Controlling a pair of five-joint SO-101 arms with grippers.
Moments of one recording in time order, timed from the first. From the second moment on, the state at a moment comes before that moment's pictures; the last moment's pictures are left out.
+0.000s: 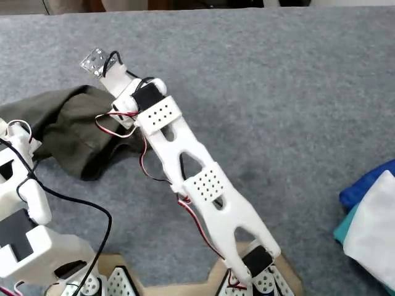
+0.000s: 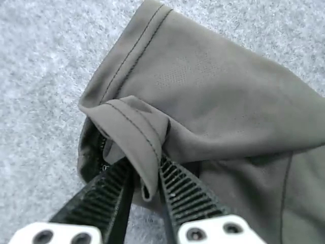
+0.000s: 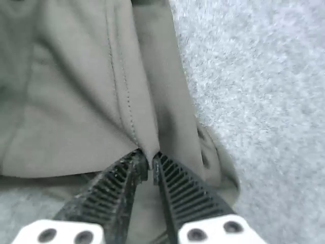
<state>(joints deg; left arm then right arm) -38.6 -0.8 36.7 21.4 2.9 -40.3 71.5 -92.0 88.7 7.6</state>
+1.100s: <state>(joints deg) -20.4 -7.4 -41.1 94.3 5.0 -36.0 11.8 -80.7 101.4 24.5</state>
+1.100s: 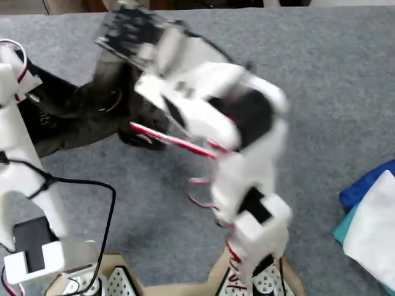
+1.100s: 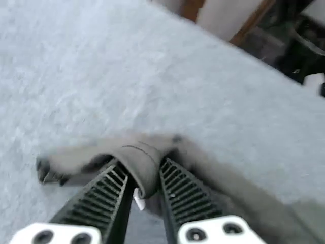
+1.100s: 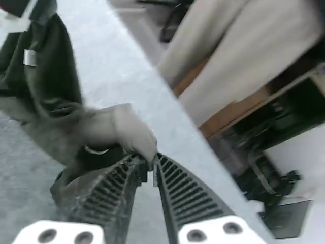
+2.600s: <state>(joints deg) 5.4 -53.3 -31.9 98.2 -0.8 -3.0 -32.9 -61.1 66.0 41.5</state>
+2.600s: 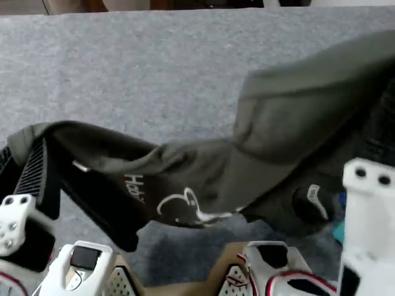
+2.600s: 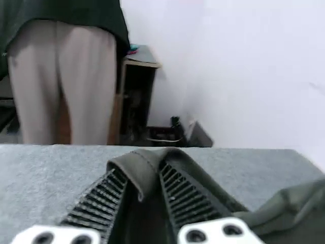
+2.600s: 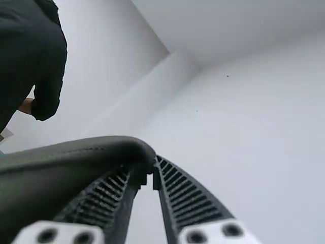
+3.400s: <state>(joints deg) -5.1 -52.4 21.4 65.3 -3.2 -6.5 -30.5 -22.4 63.0 45.5</state>
